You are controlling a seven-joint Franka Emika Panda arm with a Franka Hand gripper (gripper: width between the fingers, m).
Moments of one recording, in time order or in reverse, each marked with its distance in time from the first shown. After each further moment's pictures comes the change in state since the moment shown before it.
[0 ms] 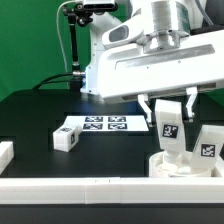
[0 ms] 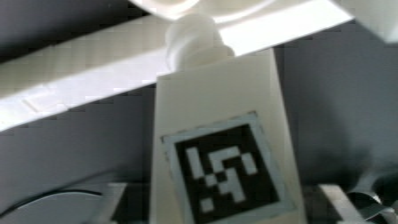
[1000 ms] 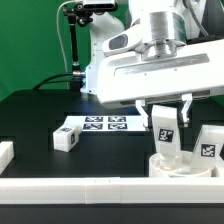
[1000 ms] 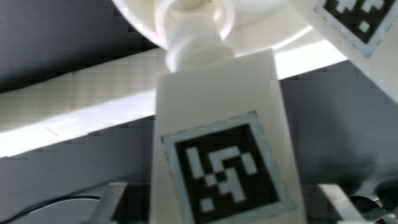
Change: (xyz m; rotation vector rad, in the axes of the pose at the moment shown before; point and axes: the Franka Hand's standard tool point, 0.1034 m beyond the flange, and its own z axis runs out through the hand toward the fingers) arm -0.019 0.006 0.001 -0.009 0.029 -0.015
